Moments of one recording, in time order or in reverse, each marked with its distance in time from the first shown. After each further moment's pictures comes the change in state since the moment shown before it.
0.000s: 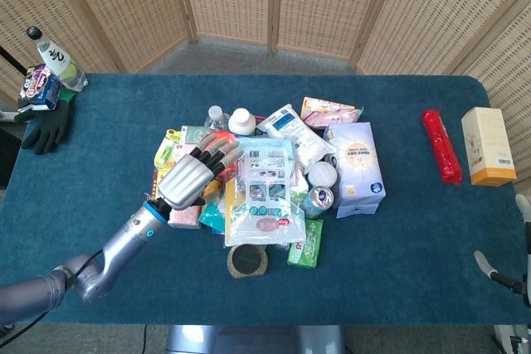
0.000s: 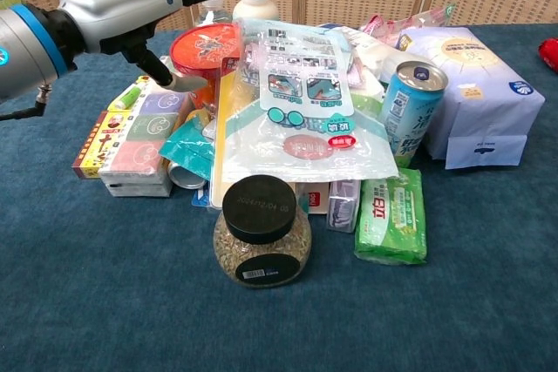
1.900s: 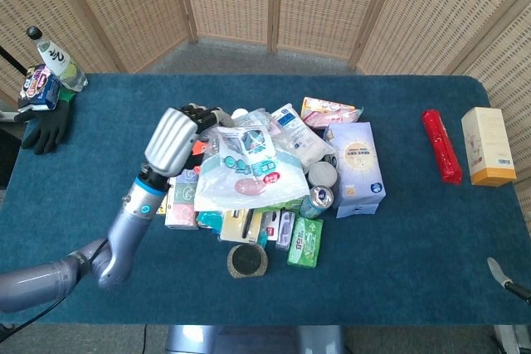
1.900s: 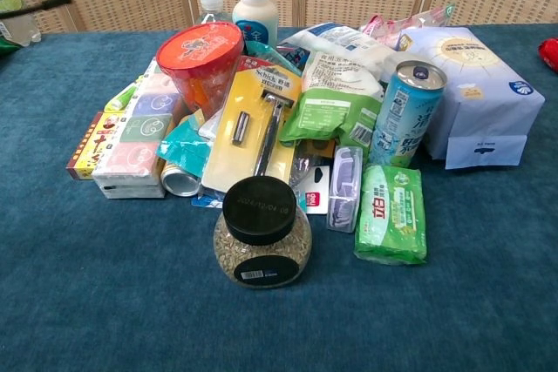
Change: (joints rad) left arm -0.061 0.062 -0.175 -0.178 -0.125 0.280 -0.170; right arm -0.063 -0.014 0.016 0.055 -0.064 0.066 0.128
